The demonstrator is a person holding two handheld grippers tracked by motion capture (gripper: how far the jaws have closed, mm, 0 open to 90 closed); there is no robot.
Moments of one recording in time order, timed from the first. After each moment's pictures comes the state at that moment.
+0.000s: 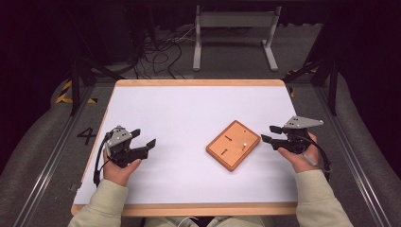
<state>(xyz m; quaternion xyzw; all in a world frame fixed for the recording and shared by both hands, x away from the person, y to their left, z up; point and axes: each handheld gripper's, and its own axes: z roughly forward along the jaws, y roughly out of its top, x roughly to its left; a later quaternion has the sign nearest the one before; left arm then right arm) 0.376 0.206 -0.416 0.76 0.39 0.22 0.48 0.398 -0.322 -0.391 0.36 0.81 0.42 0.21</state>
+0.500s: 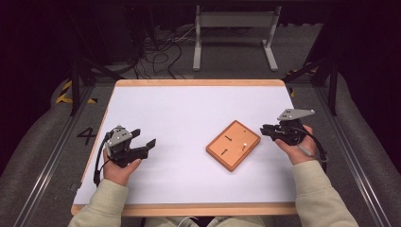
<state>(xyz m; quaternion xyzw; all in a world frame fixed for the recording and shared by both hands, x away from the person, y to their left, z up) 0.377 0.206 -0.417 0.75 0.40 0.22 0.48 0.421 -0.313 -0.382 0.35 0.83 0.38 0.19</state>
